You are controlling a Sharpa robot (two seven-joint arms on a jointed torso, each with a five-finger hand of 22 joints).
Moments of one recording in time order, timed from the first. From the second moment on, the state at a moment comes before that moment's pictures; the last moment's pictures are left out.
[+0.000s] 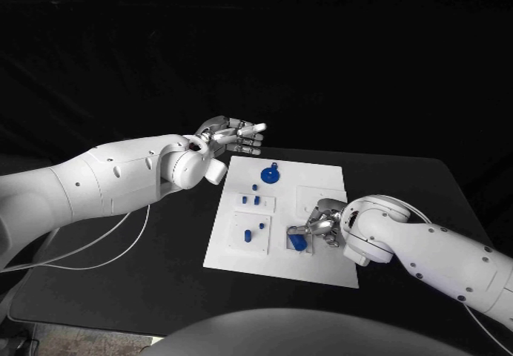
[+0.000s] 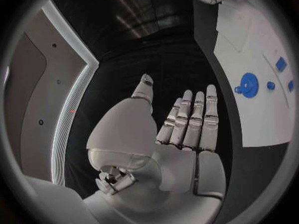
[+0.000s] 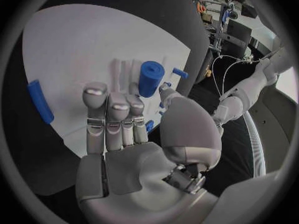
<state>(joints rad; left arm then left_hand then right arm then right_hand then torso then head) 1.23 -0.65 -0.12 1.20 -0.12 -0.14 0.23 1.29 -0.04 -0.06 0.08 0.05 0.76 0.19 0.06 0.05 0.98 0.18 0.06 0.06 0.88 0.19 0.06 0.06 0.09 0.96 0.17 0.07 0.07 0.76 -0.69 0.30 1.55 -1.26 0.06 -0.70 1.07 -0.20 0.20 0.26 0.05 1.24 0.03 0.07 0.19 1.34 -0.05 1.00 1.16 1.45 -0.10 1.00 1.06 0.08 1.47 -0.12 0.70 1.31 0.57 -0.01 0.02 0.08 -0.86</state>
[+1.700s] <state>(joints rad) 1.23 -0.66 -0.12 1.20 -0.13 -0.14 0.20 1.29 -0.04 -0.06 0.09 0.05 0.76 0.19 0.06 0.05 0.97 0.19 0.06 0.06 0.88 0.19 0.06 0.06 0.09 0.96 0.17 0.07 0.07 0.74 -0.77 0.30 1.66 -1.28 0.13 -0.64 1.15 -0.16 0.26 0.07 0.07 1.25 0.03 0.06 0.20 1.34 -0.05 1.01 1.18 1.45 -0.10 1.00 1.06 0.07 1.47 -0.12 0.70 1.31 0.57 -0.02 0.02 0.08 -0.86</state>
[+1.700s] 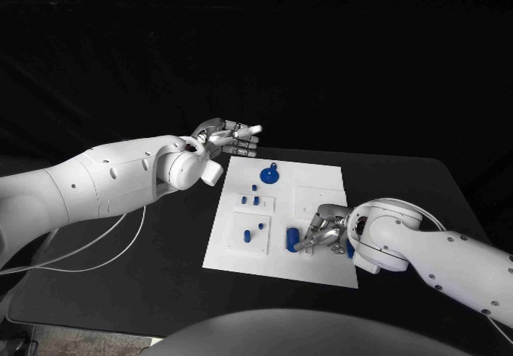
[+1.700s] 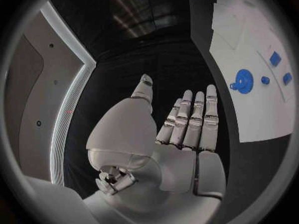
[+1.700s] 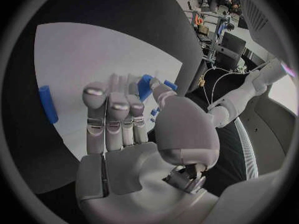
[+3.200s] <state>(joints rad) 1.22 -0.66 -0.12 1.19 -0.14 -0.13 0.18 1.29 -0.04 -0.06 0.08 0.05 0.76 0.19 0.06 0.06 0.97 0.19 0.06 0.06 0.88 0.19 0.06 0.06 0.09 0.96 0.17 0.07 0.07 0.74 -0.73 0.30 1.60 -1.29 0.15 -0.68 1.13 -0.18 0.21 0.06 0.05 1.26 0.03 0.07 0.20 1.35 -0.05 1.02 1.18 1.45 -0.10 1.00 1.06 0.07 1.47 -0.12 0.70 1.31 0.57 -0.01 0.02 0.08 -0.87</state>
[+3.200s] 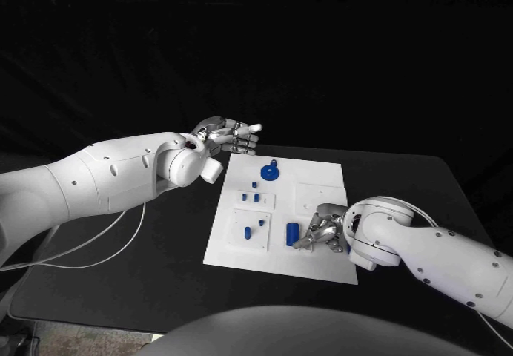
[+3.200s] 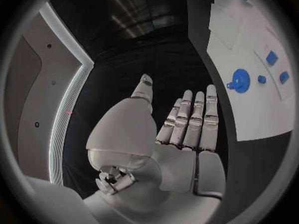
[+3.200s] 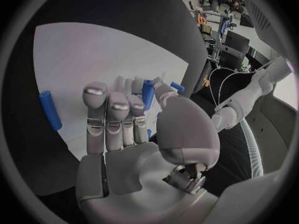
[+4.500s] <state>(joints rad) 1.22 -0.71 -0.12 1.22 -0.14 -0.13 0.21 1.28 -0.03 -0.09 0.06 0.05 0.77 0.19 0.06 0.06 0.97 0.19 0.06 0.06 0.90 0.19 0.06 0.06 0.09 0.96 0.17 0.07 0.07 0.65 -0.94 0.43 1.58 -1.27 0.10 -0.68 1.14 -0.18 0.24 0.10 0.05 1.24 0.03 0.06 0.33 1.36 -0.05 1.06 1.22 1.45 -0.10 1.00 1.06 0.07 1.47 -0.12 0.70 1.31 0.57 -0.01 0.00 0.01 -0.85</state>
